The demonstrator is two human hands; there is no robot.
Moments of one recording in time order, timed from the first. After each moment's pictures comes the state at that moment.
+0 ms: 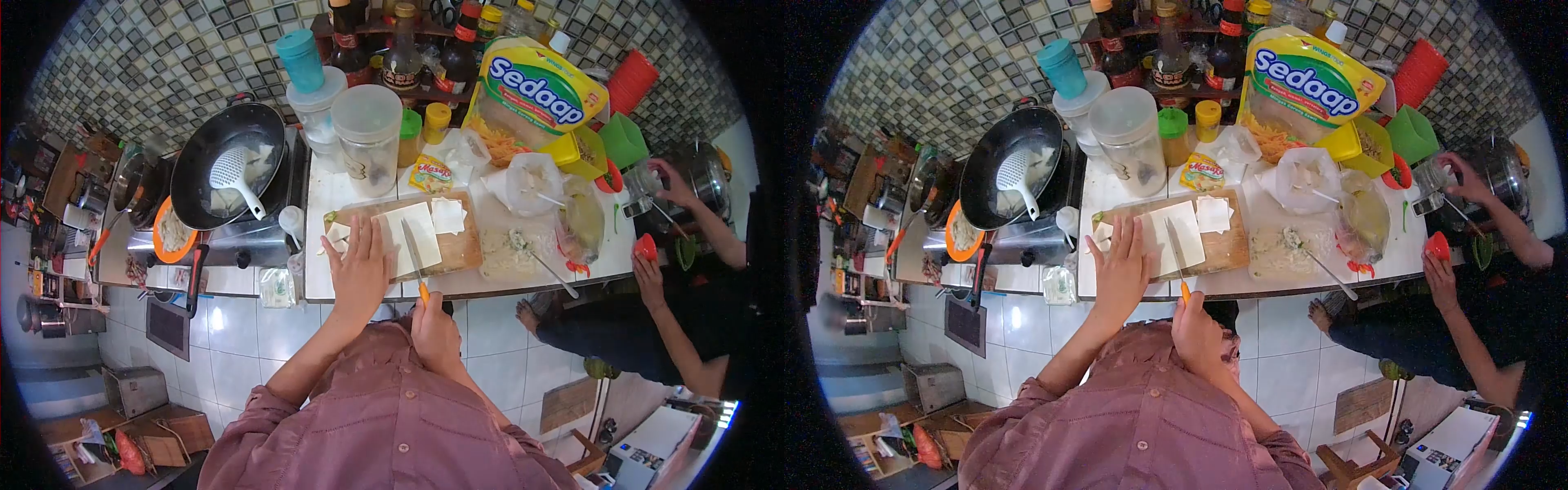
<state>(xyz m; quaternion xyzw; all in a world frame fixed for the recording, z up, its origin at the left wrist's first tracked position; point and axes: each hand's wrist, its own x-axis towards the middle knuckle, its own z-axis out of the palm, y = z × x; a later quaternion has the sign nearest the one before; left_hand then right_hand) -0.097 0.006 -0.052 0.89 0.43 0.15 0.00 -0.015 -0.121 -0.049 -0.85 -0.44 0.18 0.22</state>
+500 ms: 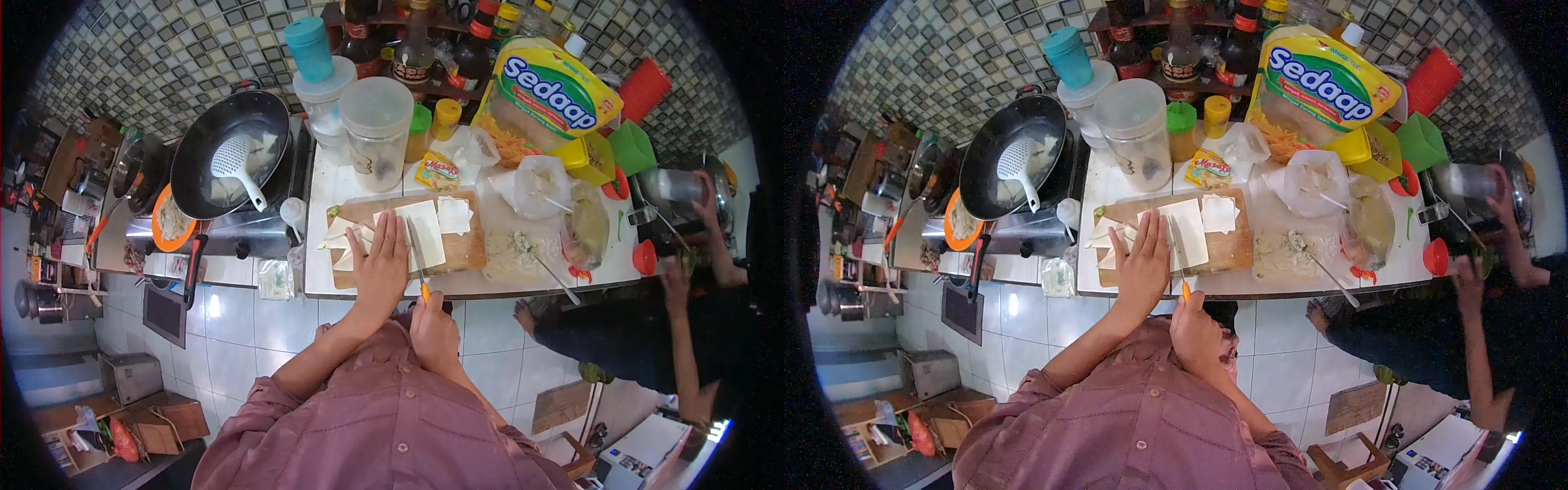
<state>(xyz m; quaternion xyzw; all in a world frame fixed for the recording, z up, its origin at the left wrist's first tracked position) -0.069 0.000 -0.071 0.88 0.42 0.22 -0.04 -0.017 -0.116 -0.052 -0.86 -0.45 0.14 0.18</state>
